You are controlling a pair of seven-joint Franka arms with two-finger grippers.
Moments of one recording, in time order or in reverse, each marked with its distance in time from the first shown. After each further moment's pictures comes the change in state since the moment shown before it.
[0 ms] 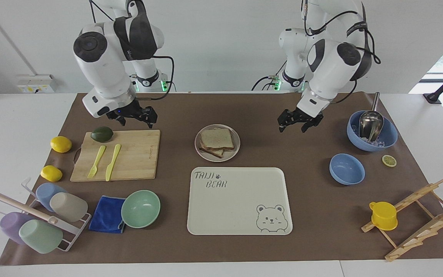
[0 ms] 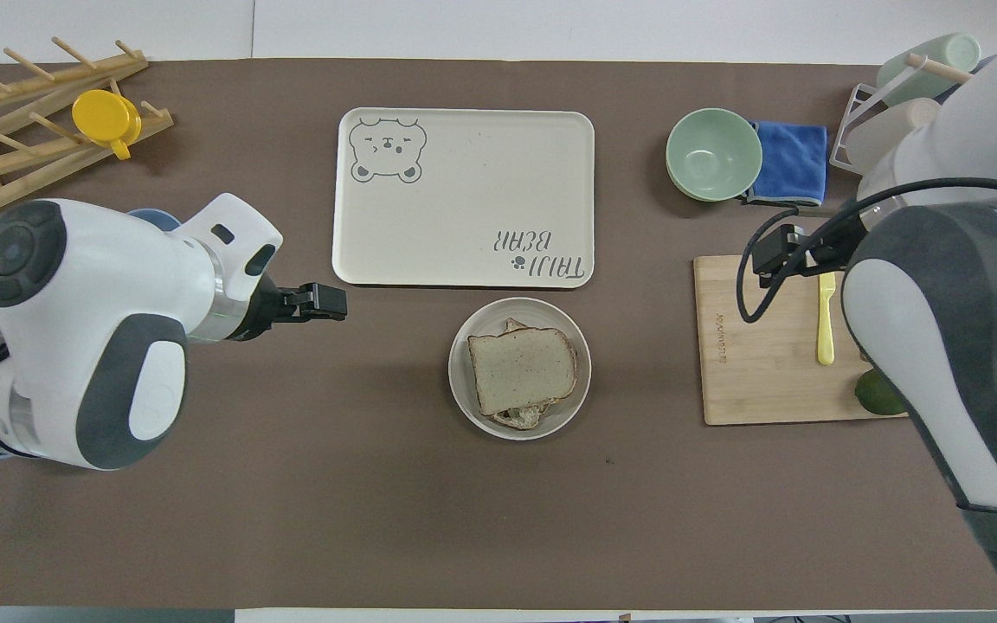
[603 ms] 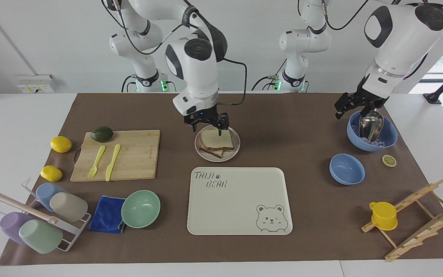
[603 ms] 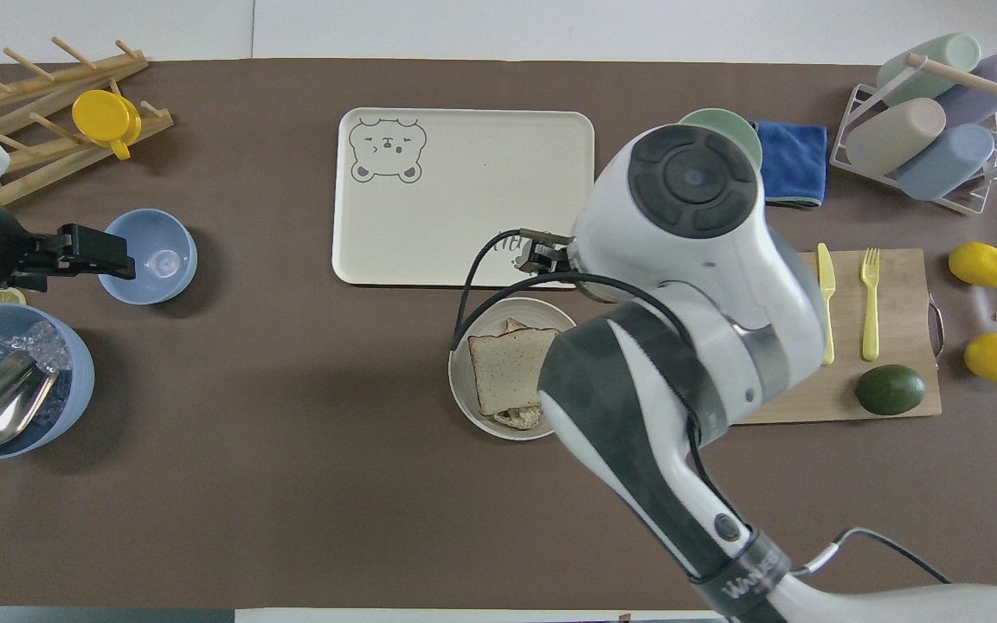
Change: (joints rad) left arm 0.290 -0.014 0.012 0.302 0.150 -0.374 0.155; right arm 0.288 0.118 0.045 0.020 0.001 0.266 0.526
